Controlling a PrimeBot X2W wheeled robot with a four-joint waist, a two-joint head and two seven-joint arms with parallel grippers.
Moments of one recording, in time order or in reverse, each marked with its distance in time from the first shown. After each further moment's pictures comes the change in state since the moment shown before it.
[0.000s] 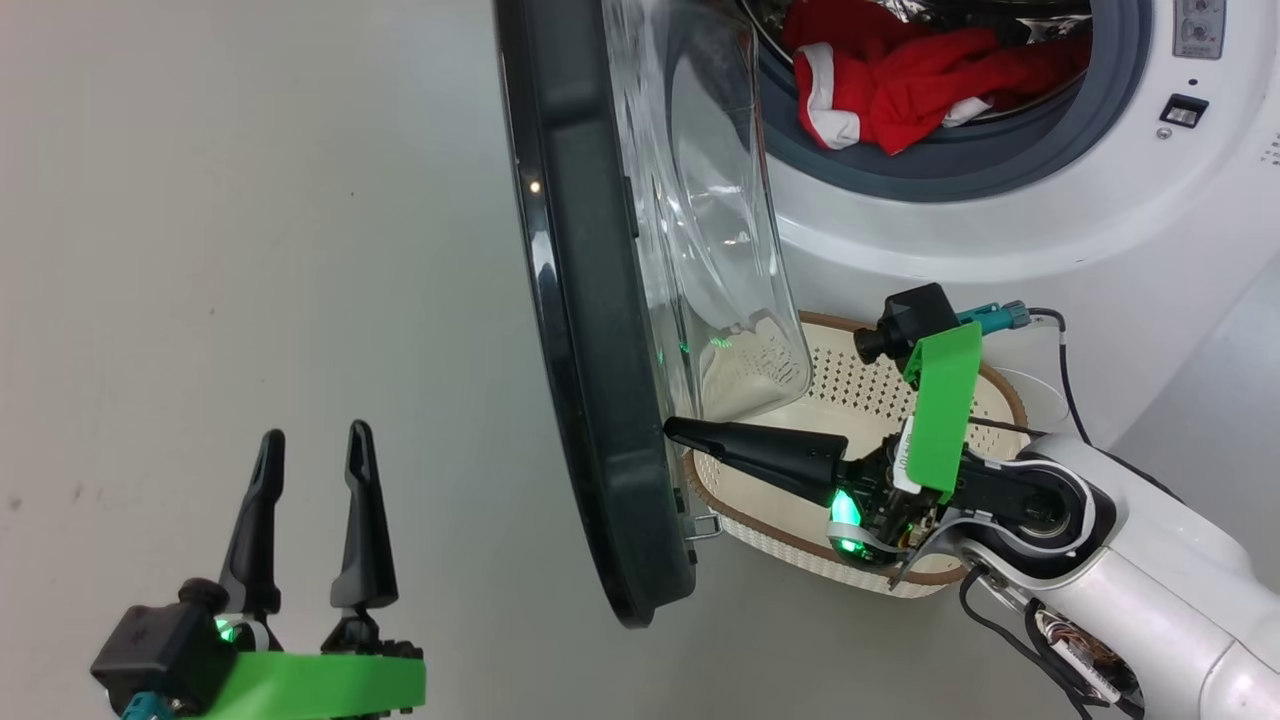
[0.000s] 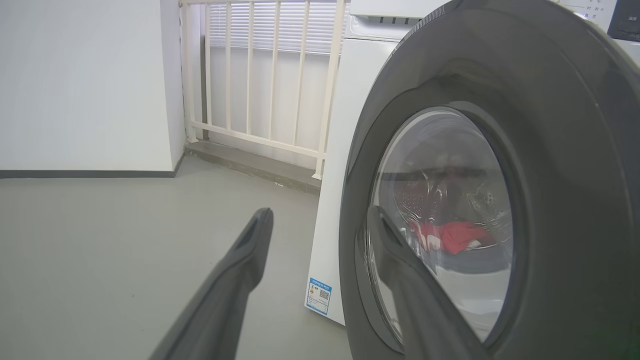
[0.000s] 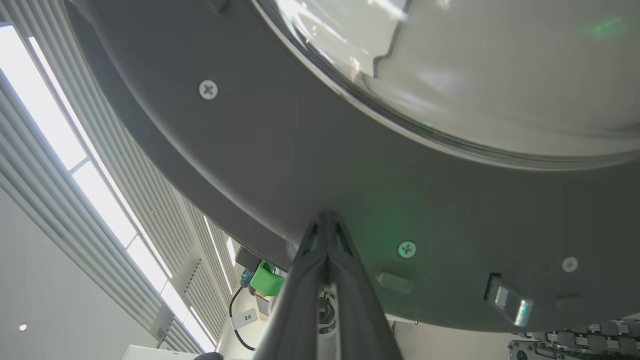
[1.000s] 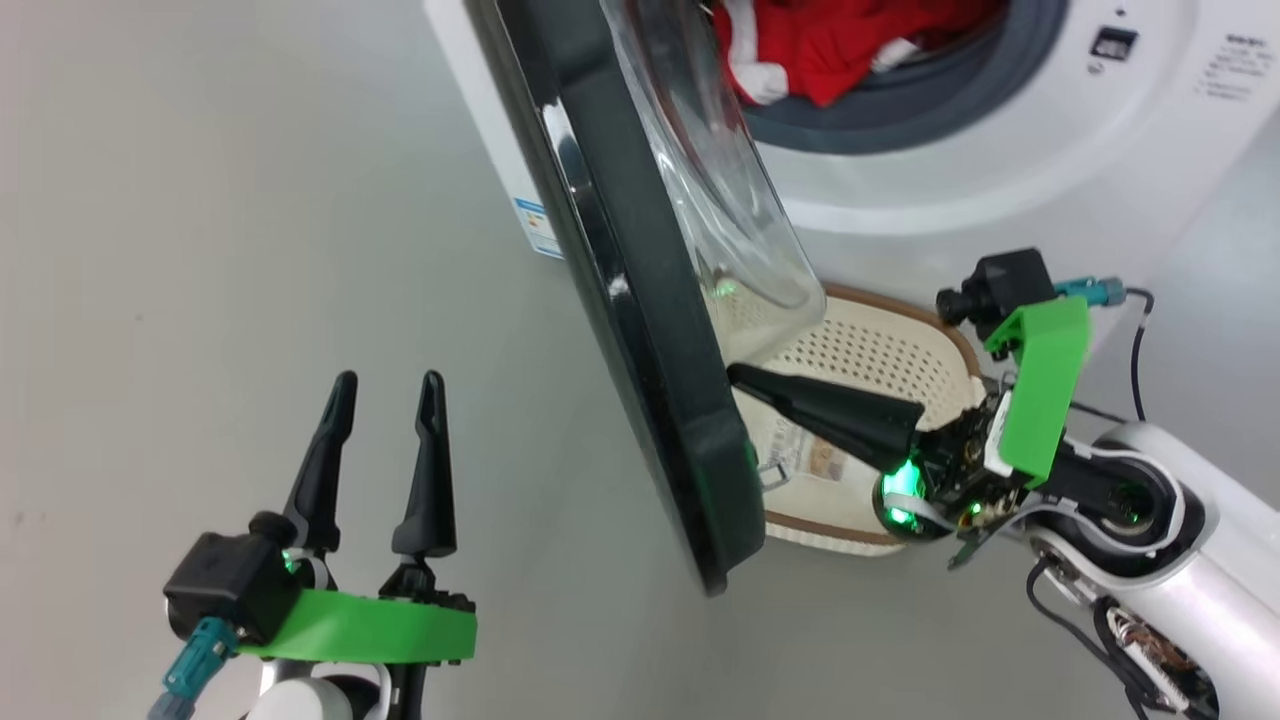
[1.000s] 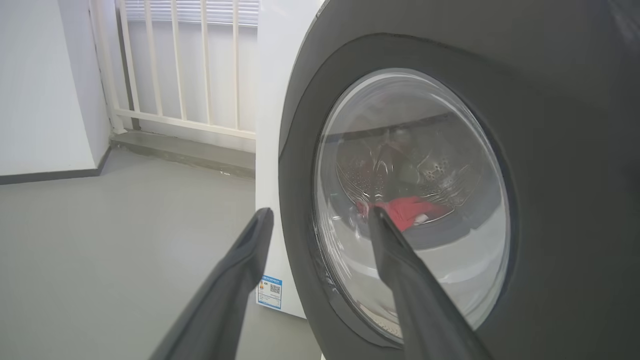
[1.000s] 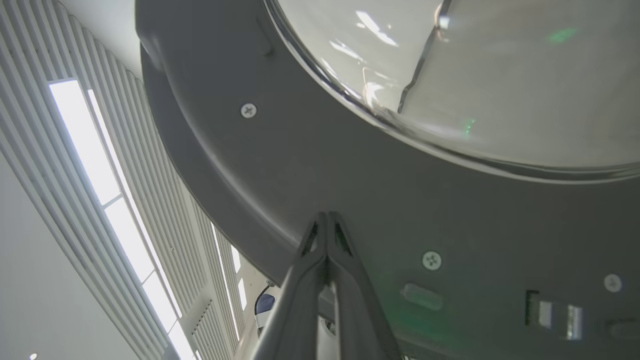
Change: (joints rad) left arm -0.127 -0.004 -0.081 0.086 0.008 -0.028 0.000; right arm 0.063 -0.068 -0.143 -0.139 0.002 0.000 -0.021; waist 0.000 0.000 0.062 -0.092
